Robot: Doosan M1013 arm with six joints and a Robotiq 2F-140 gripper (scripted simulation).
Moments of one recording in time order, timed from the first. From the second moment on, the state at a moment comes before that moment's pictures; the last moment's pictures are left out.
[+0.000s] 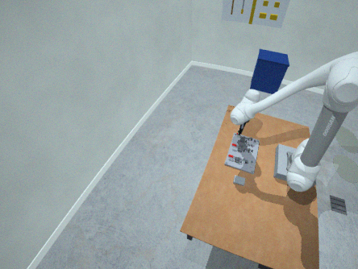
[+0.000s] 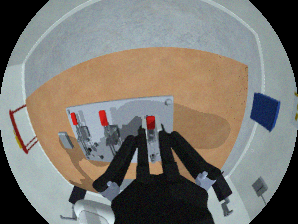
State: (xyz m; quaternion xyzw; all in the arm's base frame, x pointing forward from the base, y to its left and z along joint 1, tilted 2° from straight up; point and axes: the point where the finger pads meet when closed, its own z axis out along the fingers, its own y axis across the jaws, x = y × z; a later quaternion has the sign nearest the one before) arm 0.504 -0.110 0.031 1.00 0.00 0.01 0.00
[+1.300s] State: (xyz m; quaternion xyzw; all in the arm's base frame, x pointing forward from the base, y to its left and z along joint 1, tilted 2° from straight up) arm 0.473 -0.110 0.043 1.00 0.00 0.02 0.00
